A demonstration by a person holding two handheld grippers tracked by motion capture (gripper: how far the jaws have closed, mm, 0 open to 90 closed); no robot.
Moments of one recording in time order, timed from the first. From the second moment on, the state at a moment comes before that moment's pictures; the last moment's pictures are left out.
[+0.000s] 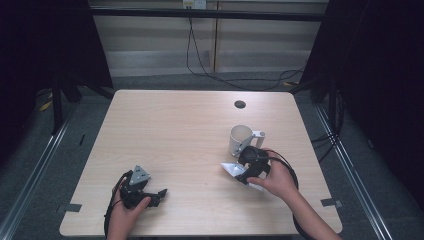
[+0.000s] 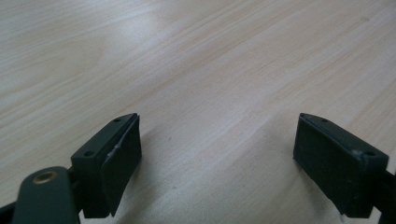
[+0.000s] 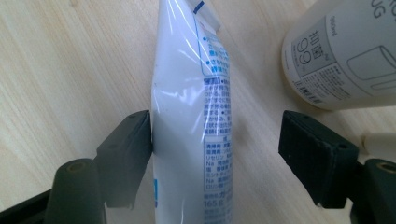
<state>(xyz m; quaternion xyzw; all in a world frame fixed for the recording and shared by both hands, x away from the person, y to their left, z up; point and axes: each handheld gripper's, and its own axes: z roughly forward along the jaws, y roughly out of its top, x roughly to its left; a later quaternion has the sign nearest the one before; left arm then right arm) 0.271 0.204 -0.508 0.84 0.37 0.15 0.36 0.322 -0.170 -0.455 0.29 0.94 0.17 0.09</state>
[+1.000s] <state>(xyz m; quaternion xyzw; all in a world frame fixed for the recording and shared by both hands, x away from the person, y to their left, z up) 0.271 0.205 -0.508 0.84 0.37 0.14 0.37 0.332 -0.146 -0.472 0.29 0.94 0.16 0.07</state>
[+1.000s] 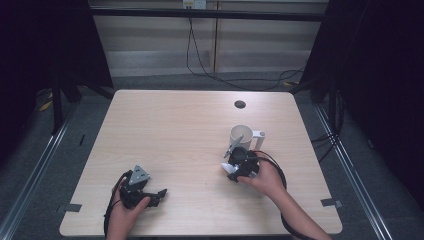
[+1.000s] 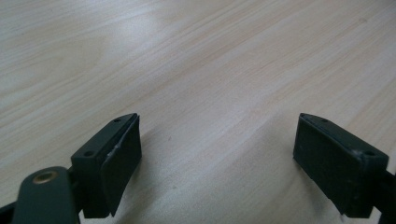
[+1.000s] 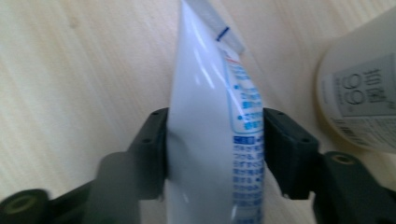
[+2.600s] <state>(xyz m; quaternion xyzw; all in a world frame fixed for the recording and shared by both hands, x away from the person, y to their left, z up) 0.271 0.204 -0.508 0.84 0.36 0.15 0.36 0.324 -0.175 -0.424 0.31 0.90 0.30 0.07</state>
